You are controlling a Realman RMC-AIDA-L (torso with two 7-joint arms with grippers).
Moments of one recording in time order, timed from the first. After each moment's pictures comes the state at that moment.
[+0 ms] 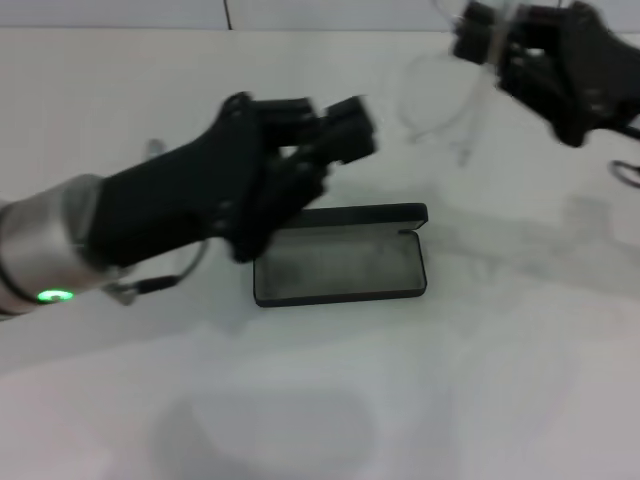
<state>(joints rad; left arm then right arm) -0.49 -2.01 1.57 0.38 0.74 1.92 -1.01 0.54 1.96 -1.35 -0.59 -0.92 -1.69 1.14</state>
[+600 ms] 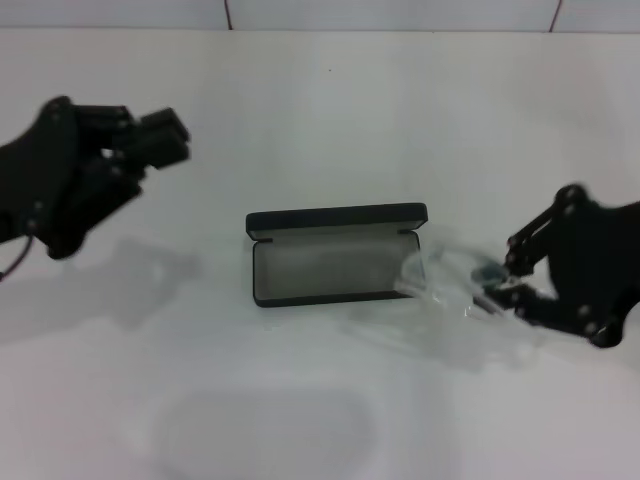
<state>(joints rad) -0.41 -1.81 1.52 0.39 0.77 1.96 -1.04 0.31 2.01 -1.33 -1.80 -1.93 -1.75 1.91</state>
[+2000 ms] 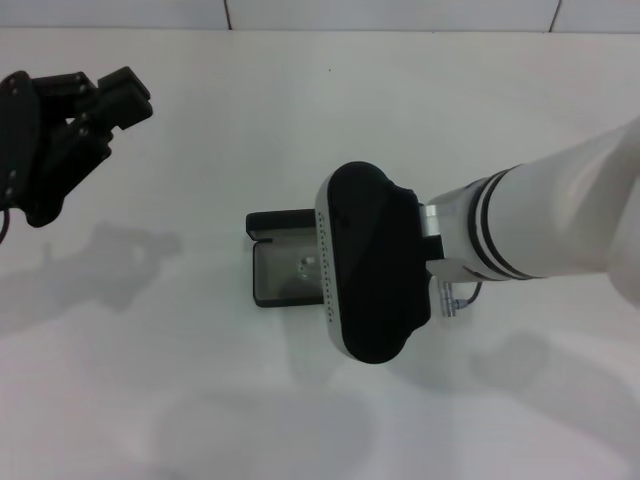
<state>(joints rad) -0.38 -1.84 1.29 0.39 0.90 1.95 -1.04 0.67 2.03 -2.23 -1.64 -2.81 -1.21 2.52</state>
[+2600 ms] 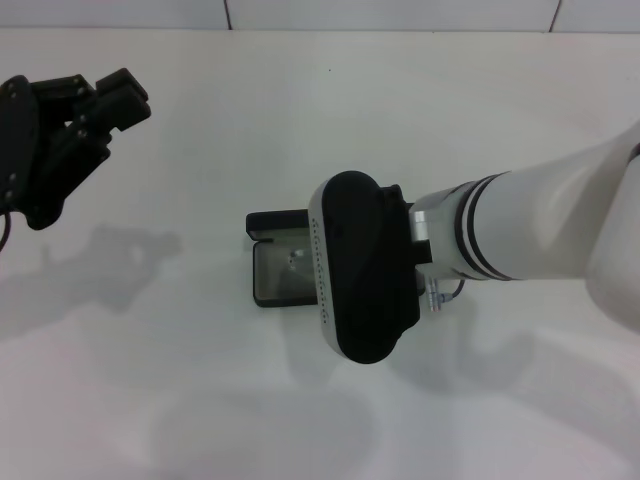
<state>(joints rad) -0.37 -1.85 1.28 0.38 0.90 1.95 -1.04 0.67 2.03 -2.27 -1.56 -2.83 -1.08 2.51</state>
